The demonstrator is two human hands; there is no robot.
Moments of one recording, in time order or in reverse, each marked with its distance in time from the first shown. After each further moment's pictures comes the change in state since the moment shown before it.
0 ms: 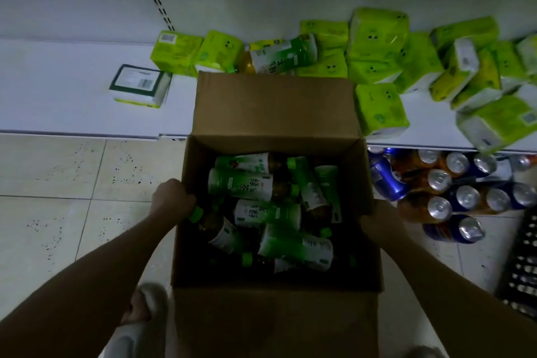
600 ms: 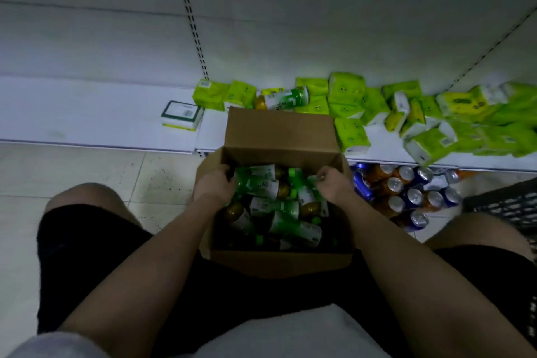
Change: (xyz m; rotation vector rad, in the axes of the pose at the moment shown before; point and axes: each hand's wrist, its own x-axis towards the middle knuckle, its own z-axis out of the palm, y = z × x) left_hand -0.111 0.024 -0.068 -0.040 0.060 0.309; right_hand -0.098 -0.110 -0.015 -0.023 0.103 -0.236
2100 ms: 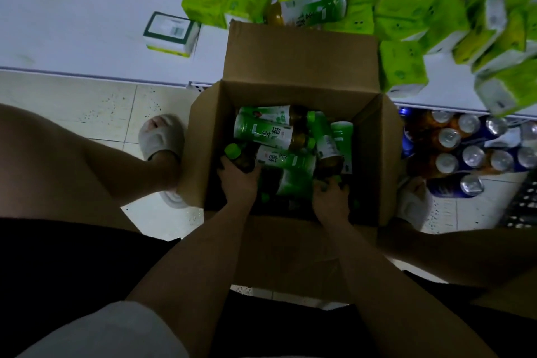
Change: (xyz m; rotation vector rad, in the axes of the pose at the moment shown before) left_hand -0.008 -0.010 0.147 -0.607 0.147 -0.504; right_hand -0.019 0.059 0.135 0.250 -0.056 0.314
